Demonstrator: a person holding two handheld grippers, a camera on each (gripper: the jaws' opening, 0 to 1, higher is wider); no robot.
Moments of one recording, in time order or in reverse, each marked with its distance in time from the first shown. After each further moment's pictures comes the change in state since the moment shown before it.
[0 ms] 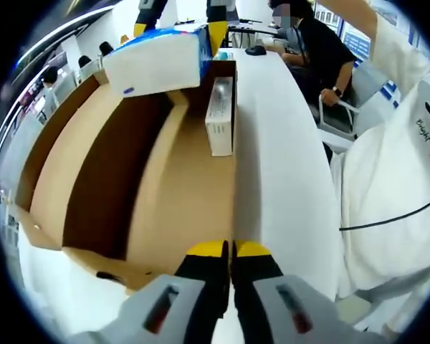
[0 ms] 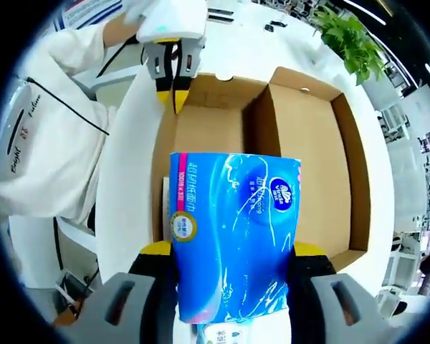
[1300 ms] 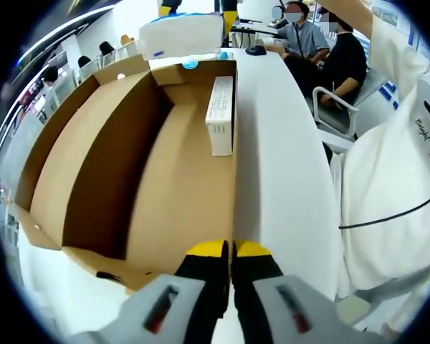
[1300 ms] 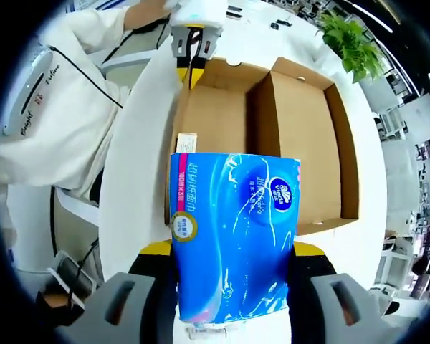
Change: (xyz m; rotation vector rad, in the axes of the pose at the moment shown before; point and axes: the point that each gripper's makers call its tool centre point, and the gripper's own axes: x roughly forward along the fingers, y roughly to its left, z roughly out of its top) left arm 0.000 -0.001 -0.001 -0.001 0.001 0.000; right arm -0.041 0.009 -0.061 -0.037 0.014 -0.034
